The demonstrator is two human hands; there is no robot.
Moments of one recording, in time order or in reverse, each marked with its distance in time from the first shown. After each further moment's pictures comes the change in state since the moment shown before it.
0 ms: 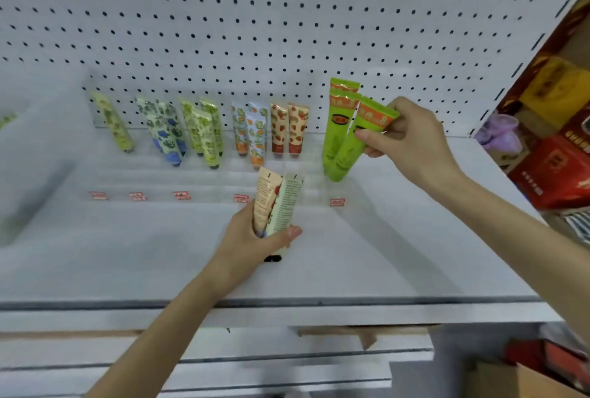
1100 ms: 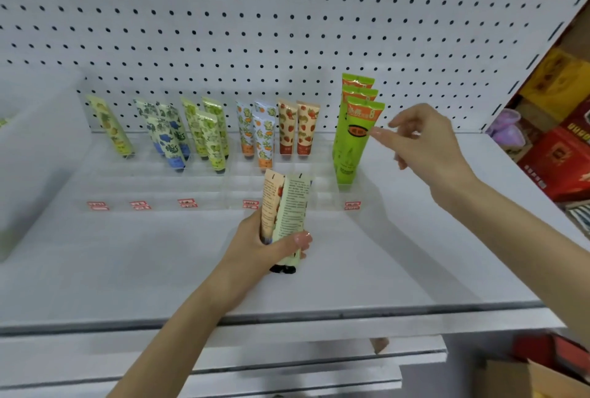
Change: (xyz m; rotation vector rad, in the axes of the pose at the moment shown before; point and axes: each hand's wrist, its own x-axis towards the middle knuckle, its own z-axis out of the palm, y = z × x) left_hand 0.002 -0.001 -0.015 -0.144 -0.151 -0.035; right_hand 0.005 0.011 0.018 0.070 0.130 0.178
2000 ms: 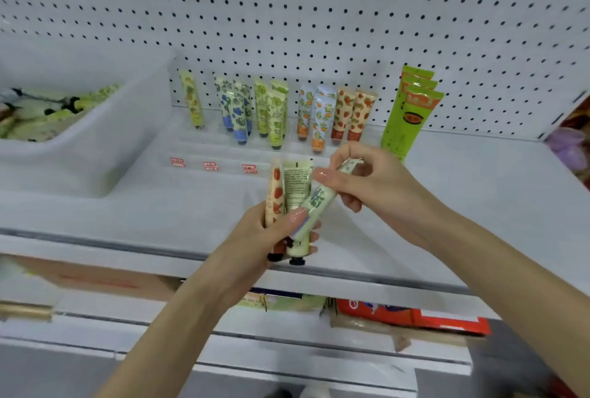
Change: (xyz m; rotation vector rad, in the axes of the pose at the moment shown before) left_hand -0.076 0.007 -0.029 -0.264 0.064 -0.035; right_hand -0.105 -0.053 0.070 0.194 -0.632 0.008
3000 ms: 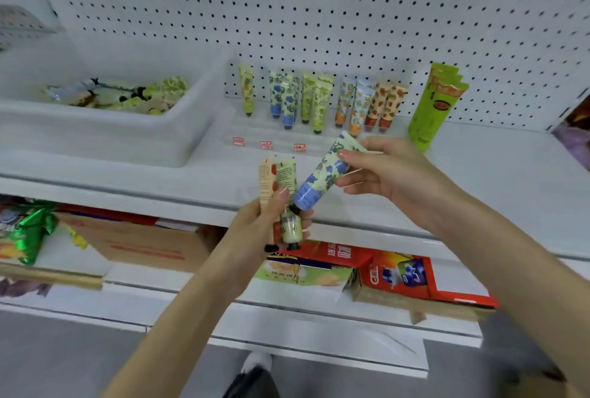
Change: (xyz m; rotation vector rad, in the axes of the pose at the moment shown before) left_hand -0.090 0.006 -0.055 -0.006 0.178 0.020; right_hand -0.043 -0.039 0.072 0.174 0.078 0.161
